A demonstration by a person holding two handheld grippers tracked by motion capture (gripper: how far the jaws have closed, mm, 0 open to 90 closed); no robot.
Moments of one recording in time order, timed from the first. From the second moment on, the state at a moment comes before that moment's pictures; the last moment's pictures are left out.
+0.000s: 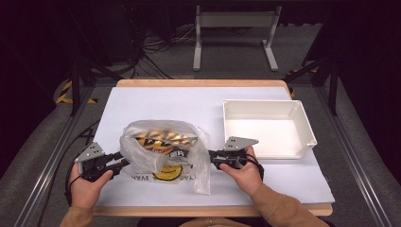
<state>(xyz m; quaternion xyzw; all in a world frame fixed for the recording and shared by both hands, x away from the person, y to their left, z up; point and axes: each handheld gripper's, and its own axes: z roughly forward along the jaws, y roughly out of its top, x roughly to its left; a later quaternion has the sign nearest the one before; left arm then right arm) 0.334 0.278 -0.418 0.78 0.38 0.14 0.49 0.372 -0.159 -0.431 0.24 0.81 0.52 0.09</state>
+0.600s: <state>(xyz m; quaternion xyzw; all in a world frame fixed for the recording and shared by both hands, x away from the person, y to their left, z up) 0.309 0.288 -0.383 0.74 0.37 0.19 0.53 0.359 -0.197 -0.397 0.25 0.78 0.56 0.12</state>
